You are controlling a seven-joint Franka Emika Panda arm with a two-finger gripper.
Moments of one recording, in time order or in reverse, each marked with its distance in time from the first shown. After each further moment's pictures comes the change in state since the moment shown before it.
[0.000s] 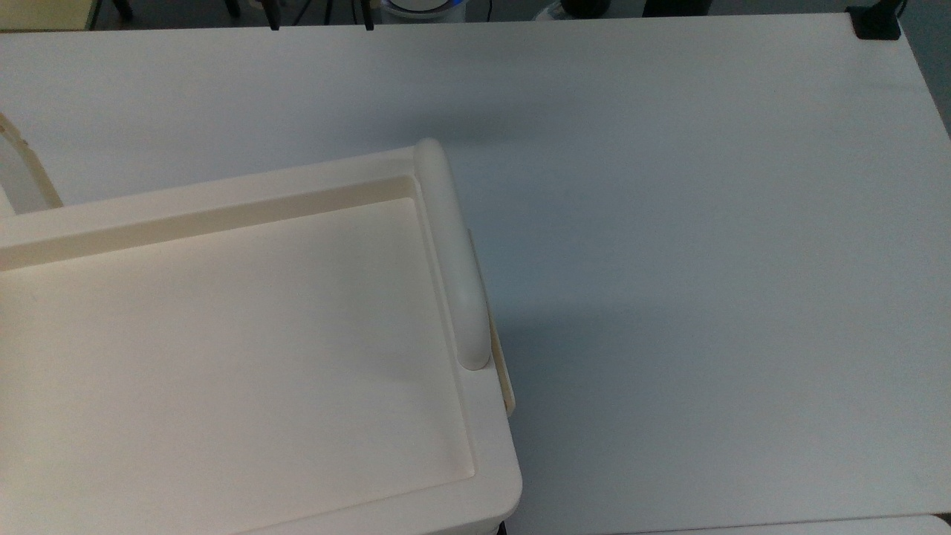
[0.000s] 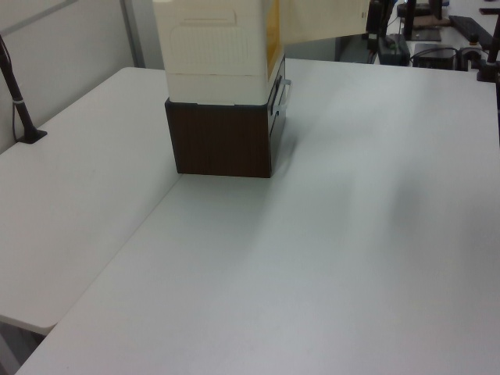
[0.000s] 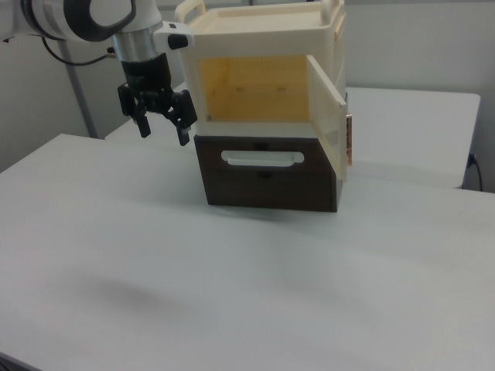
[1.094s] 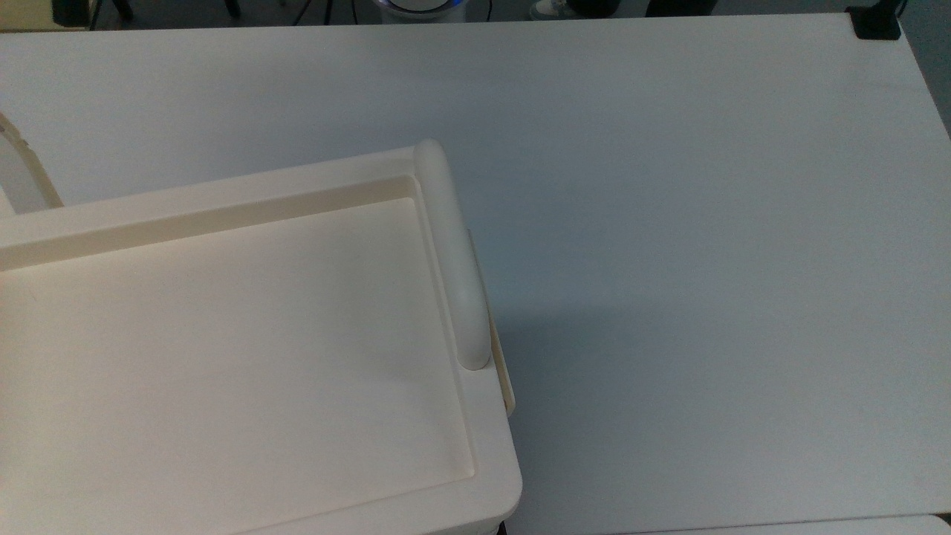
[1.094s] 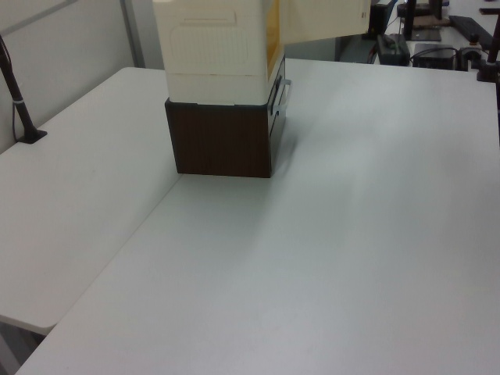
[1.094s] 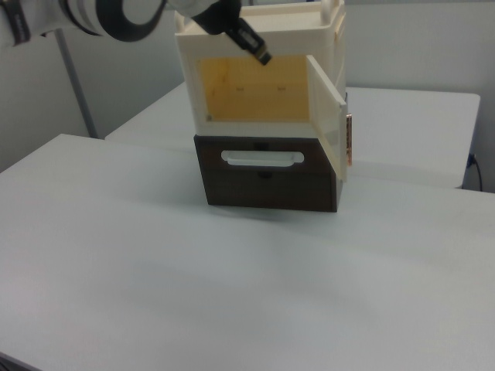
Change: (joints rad) arm -0.195 0.014 -0.018 0.052 0.000 0.634 0.408
